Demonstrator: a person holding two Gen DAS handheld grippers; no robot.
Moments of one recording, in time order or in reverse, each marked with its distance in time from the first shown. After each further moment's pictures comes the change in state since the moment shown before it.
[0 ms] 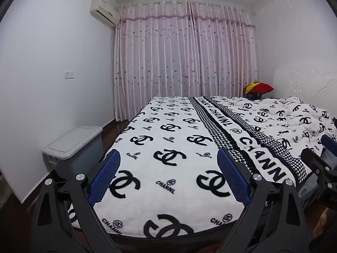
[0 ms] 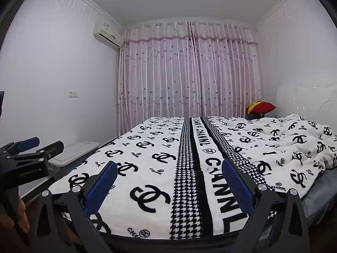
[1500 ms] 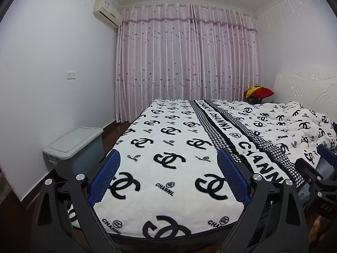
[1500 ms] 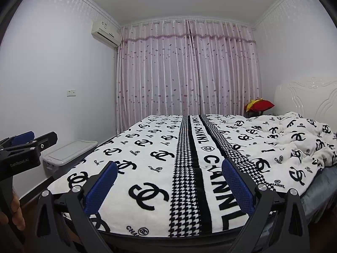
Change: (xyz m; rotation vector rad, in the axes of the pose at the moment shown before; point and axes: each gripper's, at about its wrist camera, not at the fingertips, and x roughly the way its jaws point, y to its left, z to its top) left arm -0.011 0.001 0.006 -0.021 -0.016 0.004; right arm 0.000 -0.004 -0.006 0.005 0.010 -0.015
